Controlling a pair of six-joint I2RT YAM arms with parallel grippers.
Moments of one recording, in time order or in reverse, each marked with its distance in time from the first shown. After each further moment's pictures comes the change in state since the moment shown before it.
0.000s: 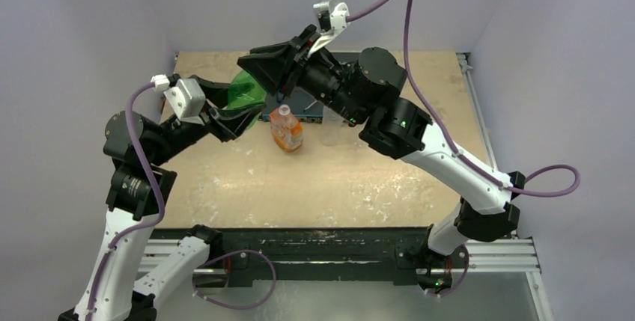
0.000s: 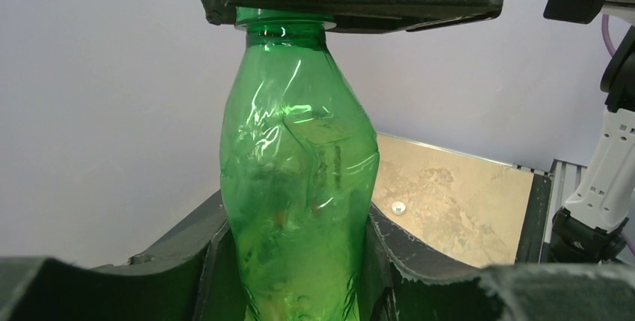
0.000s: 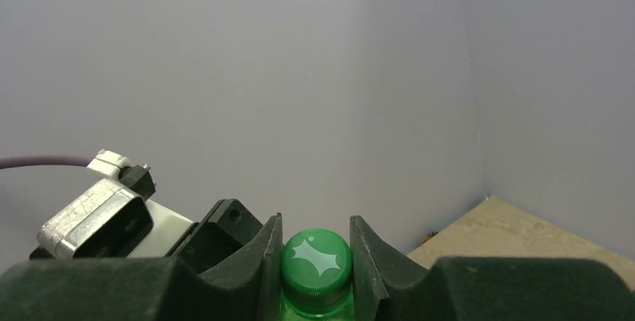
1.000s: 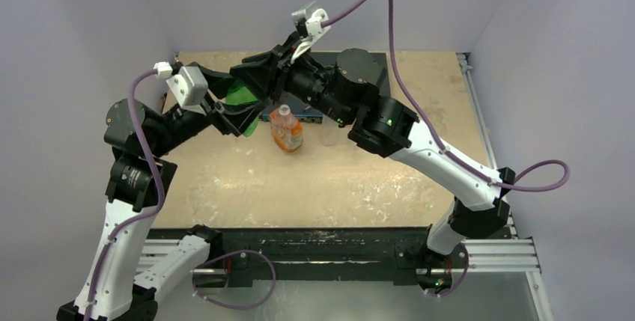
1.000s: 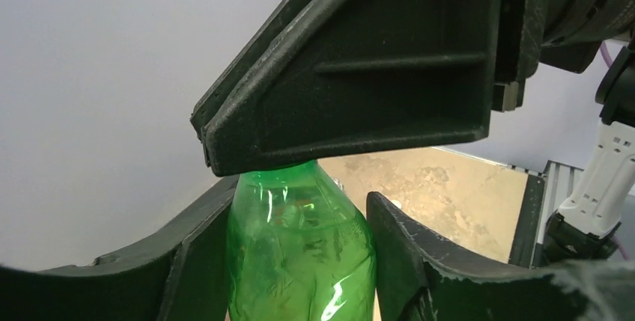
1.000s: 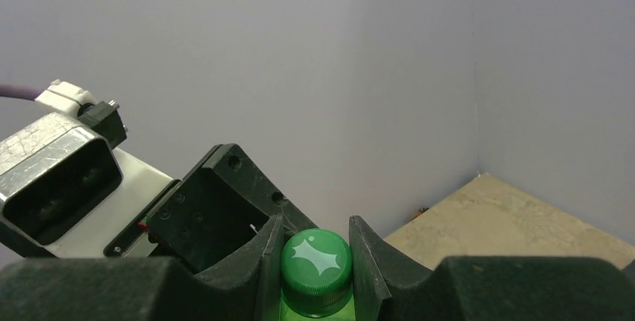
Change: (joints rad) left arm 0.000 0.057 0.068 -0.036 0.009 -0.016; right arm 0.006 0.042 0.014 -0.041 -0.014 -0.026
